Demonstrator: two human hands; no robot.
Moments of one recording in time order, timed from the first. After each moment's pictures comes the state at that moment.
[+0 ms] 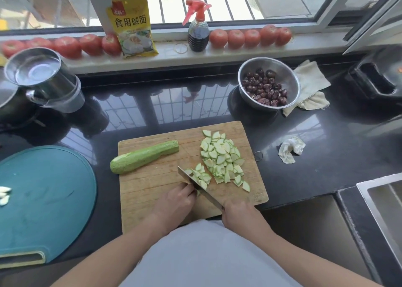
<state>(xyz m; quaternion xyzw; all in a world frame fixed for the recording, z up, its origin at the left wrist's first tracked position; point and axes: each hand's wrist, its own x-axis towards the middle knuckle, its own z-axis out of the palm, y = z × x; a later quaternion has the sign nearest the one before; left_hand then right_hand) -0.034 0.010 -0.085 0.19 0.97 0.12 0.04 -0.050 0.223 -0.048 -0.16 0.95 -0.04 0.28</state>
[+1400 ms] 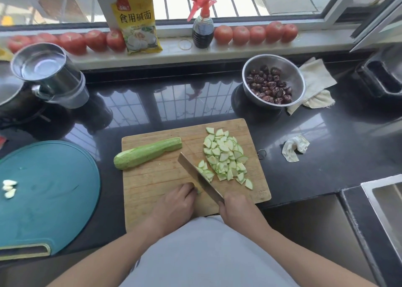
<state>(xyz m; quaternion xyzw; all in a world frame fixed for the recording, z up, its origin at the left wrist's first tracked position) -0.016 0.005 -0.105 0.19 0.97 0.18 -0.02 -0.055 0.212 -0.038 -0.15 0.95 -0.11 0.26</state>
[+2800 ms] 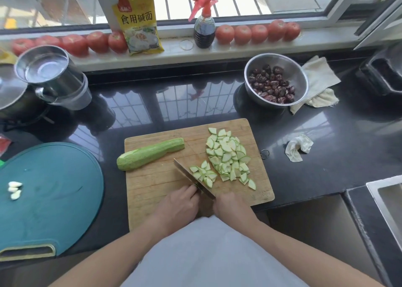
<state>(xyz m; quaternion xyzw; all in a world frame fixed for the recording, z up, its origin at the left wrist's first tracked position) -0.021 0.003 -0.105 0.23 0.96 0.13 0.03 -0.062 0.190 -0.061 -0.17 0.94 -0.07 0.29</state>
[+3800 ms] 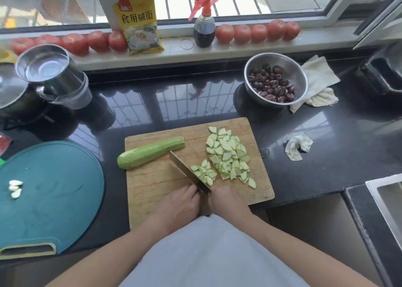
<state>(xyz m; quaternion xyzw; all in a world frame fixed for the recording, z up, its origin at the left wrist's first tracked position) -0.020 0.007 -0.097 0.27 0.96 0.06 0.09 -0.068 0.174 -0.058 -0.14 0.95 -0.10 0.27</state>
